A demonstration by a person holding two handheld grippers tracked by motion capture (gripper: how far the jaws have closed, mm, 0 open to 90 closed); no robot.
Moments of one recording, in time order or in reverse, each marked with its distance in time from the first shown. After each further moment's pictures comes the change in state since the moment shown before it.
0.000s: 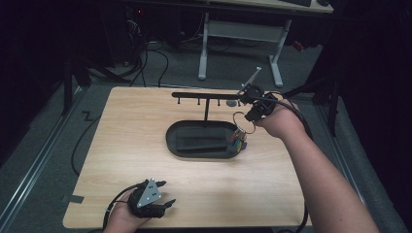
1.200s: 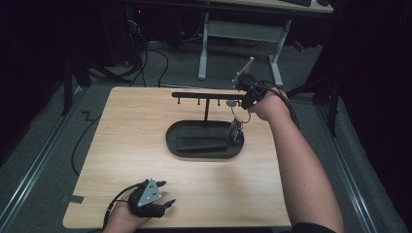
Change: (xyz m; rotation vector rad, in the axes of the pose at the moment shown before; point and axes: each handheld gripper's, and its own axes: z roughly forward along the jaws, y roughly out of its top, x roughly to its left) left arm 0.002 -0.002 0.002 0.013 -0.010 0.005; right arm -0.038 0.035 0.044 0.032 -0.008 0.079
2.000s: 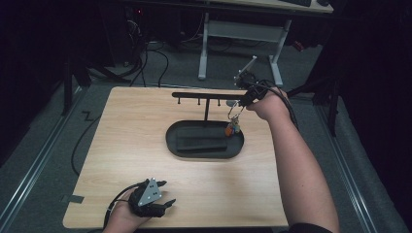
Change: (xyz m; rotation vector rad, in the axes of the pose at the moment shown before) left arm 0.000 0.000 0.003 0.004 -0.001 0.003; right arm -0.003 -0.002 -0.001 -0.079 -0.049 0.039
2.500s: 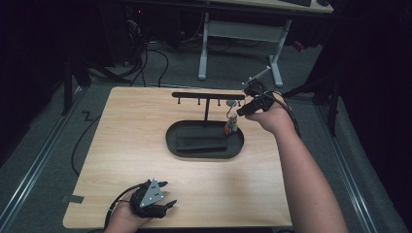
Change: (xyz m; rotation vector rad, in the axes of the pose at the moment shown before) left arm -0.003 0.001 0.001 0.008 -0.002 0.007; right arm 0.001 -0.035 0.006 -0.101 0.095 0.138
